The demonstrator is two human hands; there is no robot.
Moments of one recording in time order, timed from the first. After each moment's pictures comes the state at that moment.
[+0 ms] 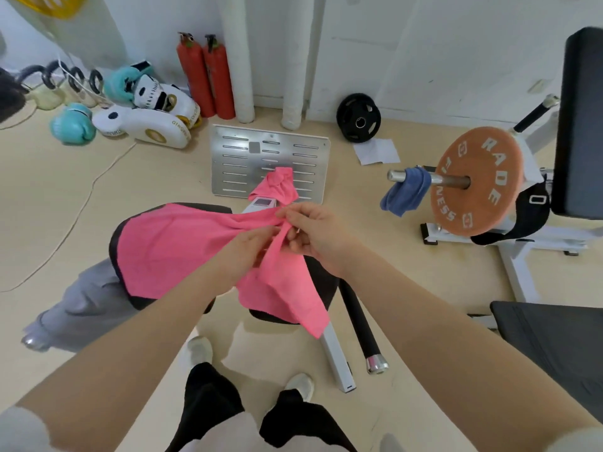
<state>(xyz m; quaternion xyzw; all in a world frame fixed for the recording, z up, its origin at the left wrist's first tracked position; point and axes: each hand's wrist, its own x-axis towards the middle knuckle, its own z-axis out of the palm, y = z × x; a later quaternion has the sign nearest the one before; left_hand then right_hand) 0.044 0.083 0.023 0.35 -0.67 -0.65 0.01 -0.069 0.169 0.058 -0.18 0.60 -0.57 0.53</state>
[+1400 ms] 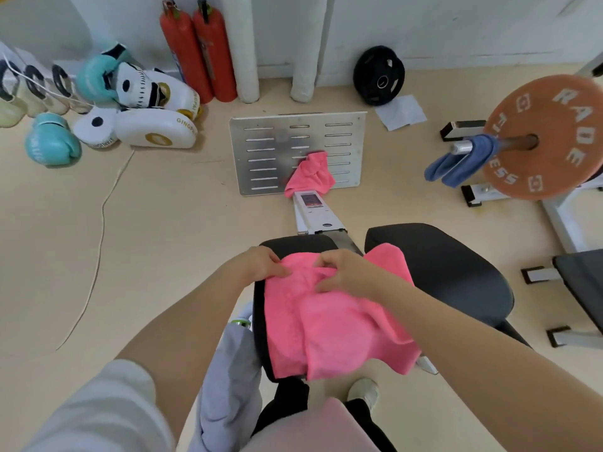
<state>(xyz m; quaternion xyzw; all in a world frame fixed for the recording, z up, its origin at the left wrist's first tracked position) 0.091 -0.239 -0.098 0.35 -0.76 -0.45 -0.32 0.005 -0.070 -0.043 -0.32 0.78 -0.27 0.47</state>
